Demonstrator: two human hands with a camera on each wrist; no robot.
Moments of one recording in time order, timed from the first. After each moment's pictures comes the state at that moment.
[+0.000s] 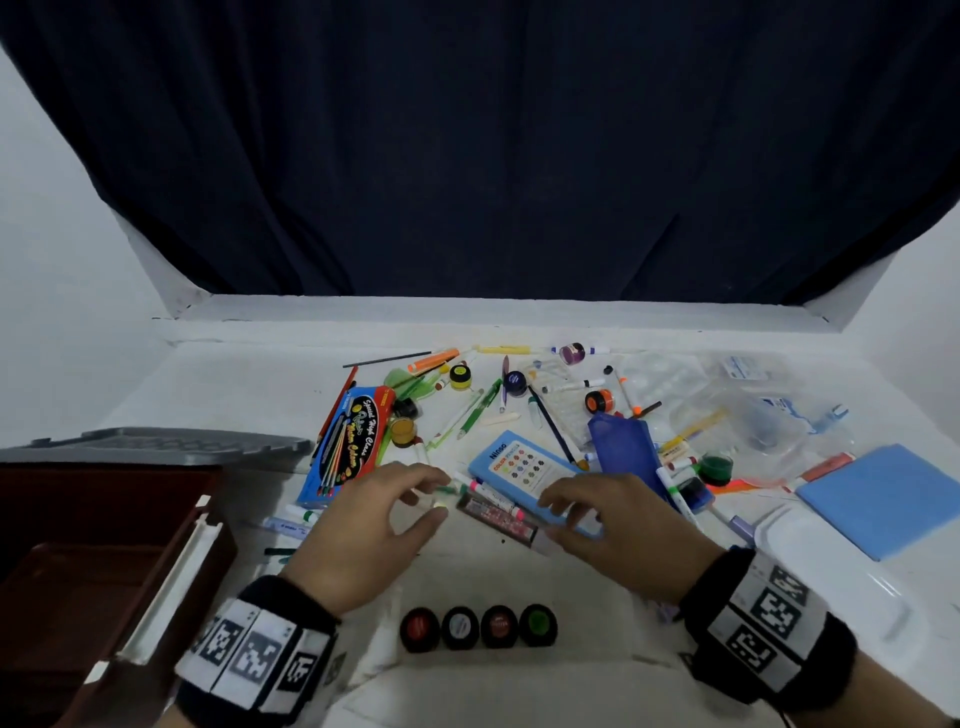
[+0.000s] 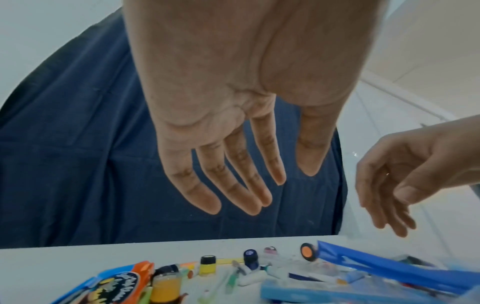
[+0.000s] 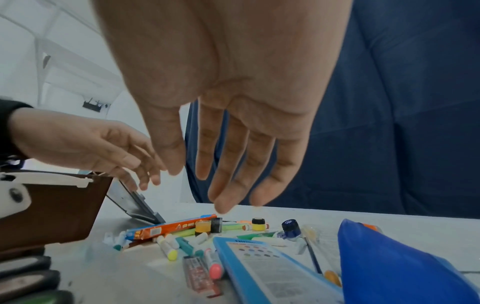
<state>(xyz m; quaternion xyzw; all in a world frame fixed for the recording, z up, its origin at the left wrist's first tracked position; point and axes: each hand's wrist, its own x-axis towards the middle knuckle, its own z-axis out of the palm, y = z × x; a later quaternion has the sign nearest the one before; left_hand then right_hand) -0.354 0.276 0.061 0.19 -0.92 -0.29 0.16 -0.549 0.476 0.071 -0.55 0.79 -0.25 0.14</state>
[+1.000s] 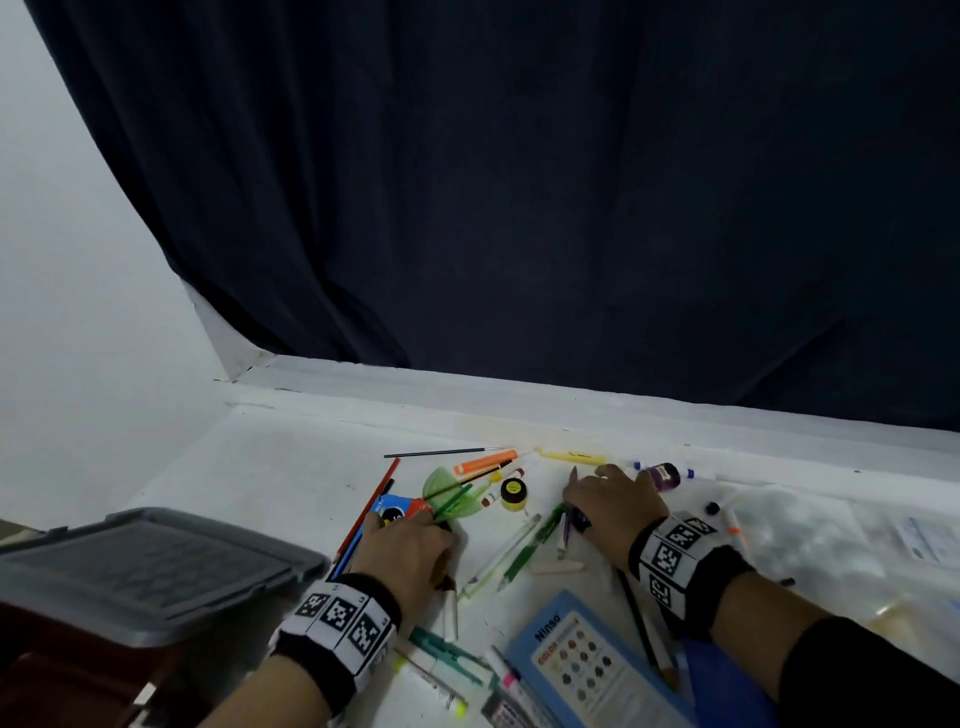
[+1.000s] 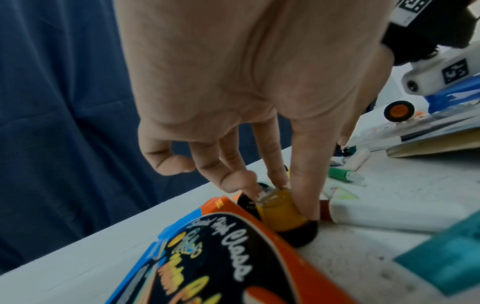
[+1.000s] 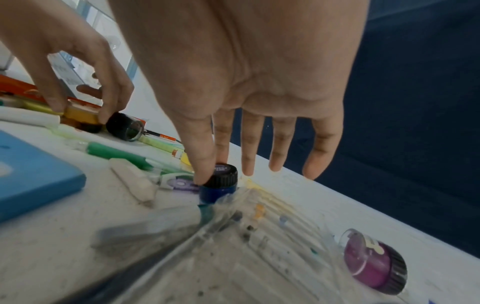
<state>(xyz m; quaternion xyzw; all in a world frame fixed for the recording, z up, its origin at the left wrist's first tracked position) -0.481 0.159 0.046 0.33 -0.94 -0.01 -0.10 -0.717 0.267 0.039 -0.57 0.81 0.14 0.05</state>
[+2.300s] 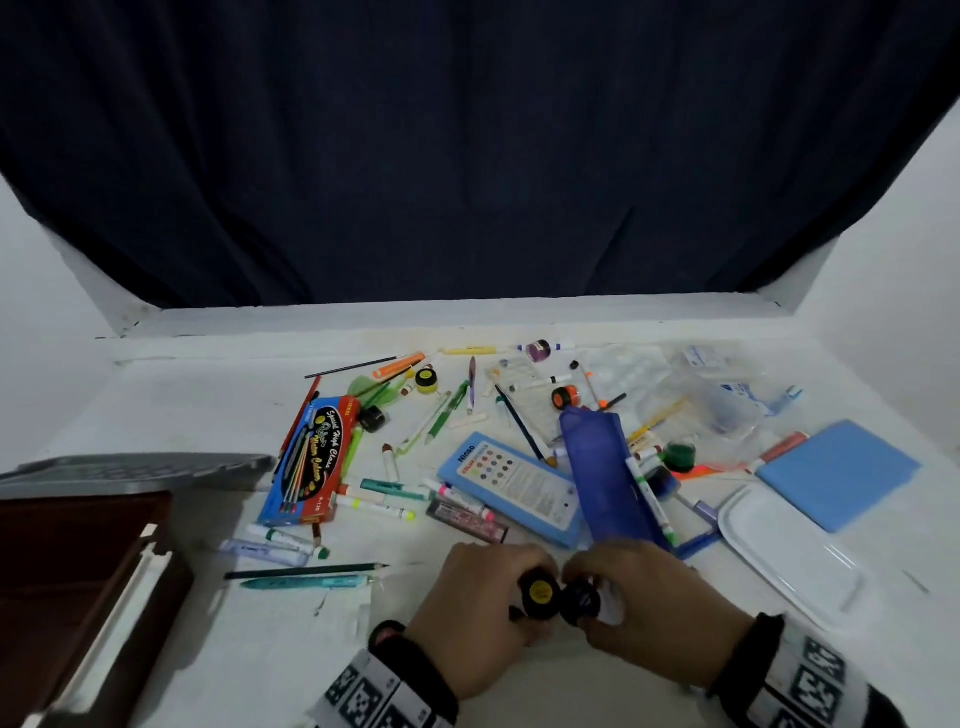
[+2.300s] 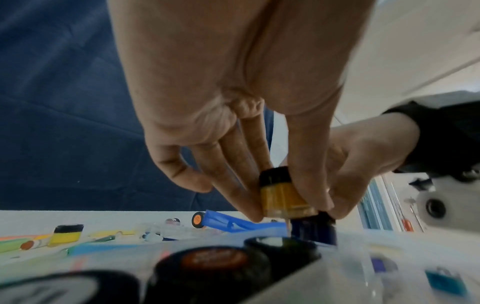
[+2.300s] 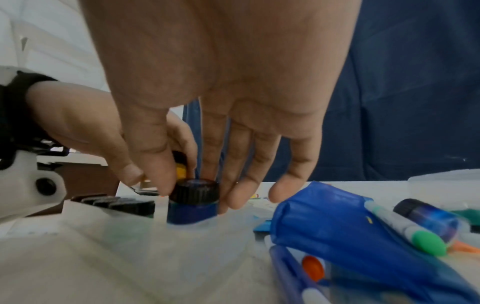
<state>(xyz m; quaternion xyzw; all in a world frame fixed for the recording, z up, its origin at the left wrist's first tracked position) -0.409 0.373 0.036 0.08 -0.95 -0.31 0.05 -0.544 0.539 0.041 -0.54 0.81 -0.15 0.16</state>
